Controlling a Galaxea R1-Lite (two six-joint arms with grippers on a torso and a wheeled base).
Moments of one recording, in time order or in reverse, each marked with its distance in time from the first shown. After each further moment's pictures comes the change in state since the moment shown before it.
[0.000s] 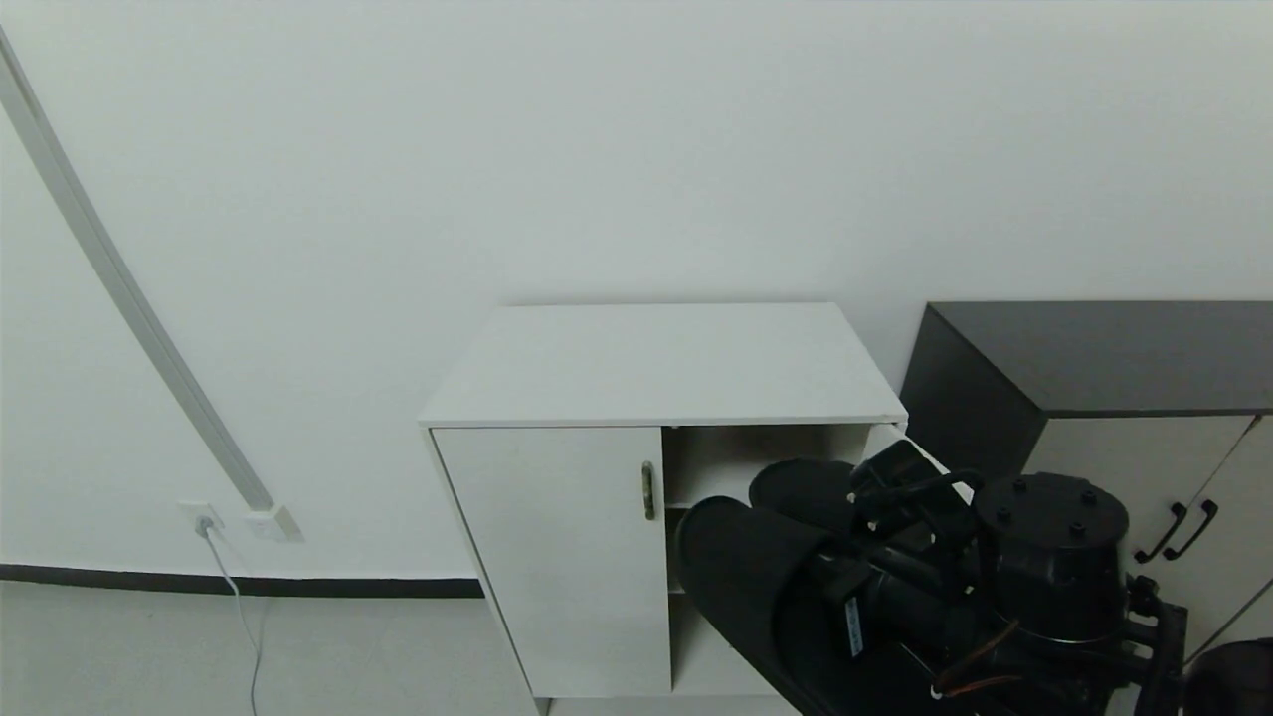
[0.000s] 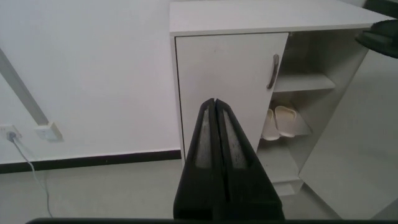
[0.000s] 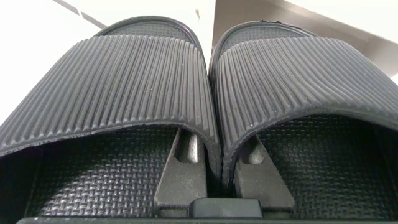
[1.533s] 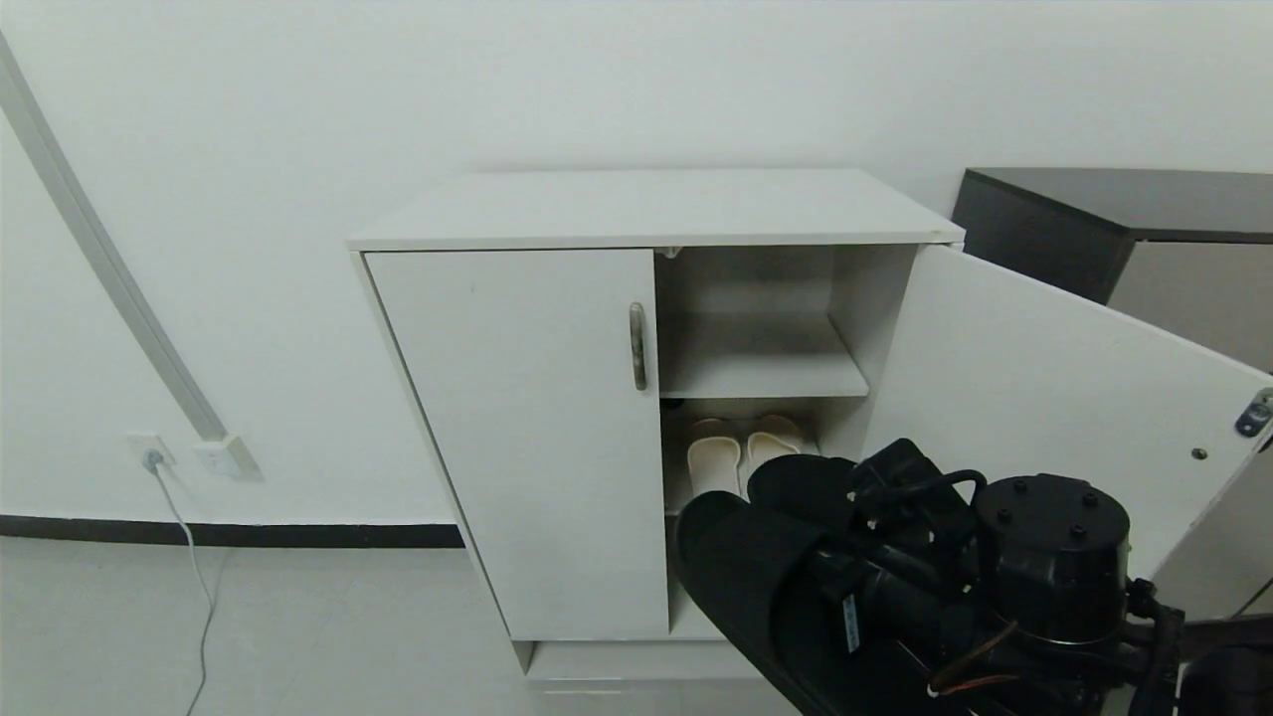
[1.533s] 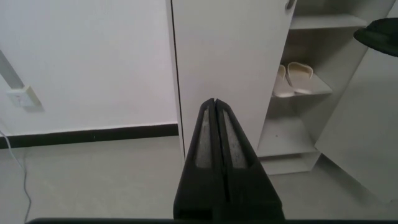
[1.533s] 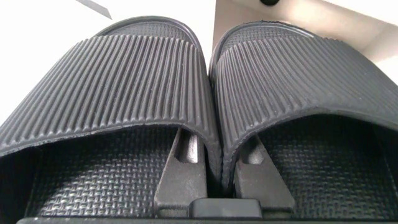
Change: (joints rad) left arm 0.000 0.000 0.000 0.000 0.000 0.000; right arm -0.001 0.013 0.005 -0.040 -0.001 0.000
